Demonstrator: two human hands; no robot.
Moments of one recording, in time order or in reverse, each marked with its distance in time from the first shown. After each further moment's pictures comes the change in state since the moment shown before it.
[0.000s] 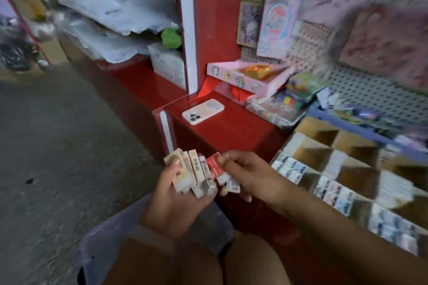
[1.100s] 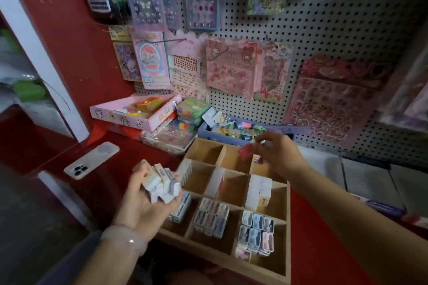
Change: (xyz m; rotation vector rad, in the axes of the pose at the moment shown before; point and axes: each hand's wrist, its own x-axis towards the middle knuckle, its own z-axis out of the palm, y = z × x) left_hand 0.078 -0.104 0.153 0.000 0.122 -0.156; right_hand -0.117 0.030 -0.258 -0.398 0.839 0.153
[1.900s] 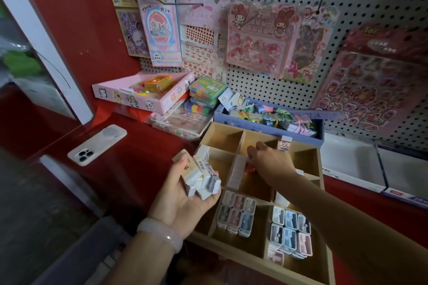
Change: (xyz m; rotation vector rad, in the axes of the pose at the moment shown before) left_hand 0.038 -0.011 -0.018 -0.005 -0.035 -0.235; right_hand 0.028 0.038 0.096 -0.964 -0.276 -0.251
